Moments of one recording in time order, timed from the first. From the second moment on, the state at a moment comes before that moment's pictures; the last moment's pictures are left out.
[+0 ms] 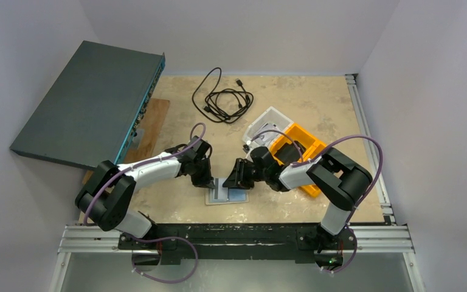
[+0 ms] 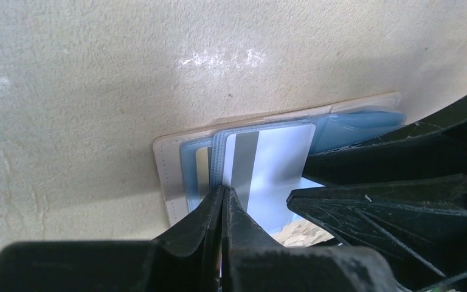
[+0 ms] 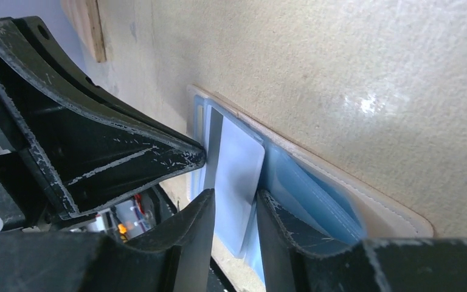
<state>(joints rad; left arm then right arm) -0.62 1.49 0.75 -0.44 0.16 -0.80 0.80 1.75 0.63 0.46 -0.41 1.01</state>
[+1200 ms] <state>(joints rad) -0.63 1.49 0.74 -0.42 0.17 -0.84 0.76 1.77 0.51 0.65 -0.48 1.13</state>
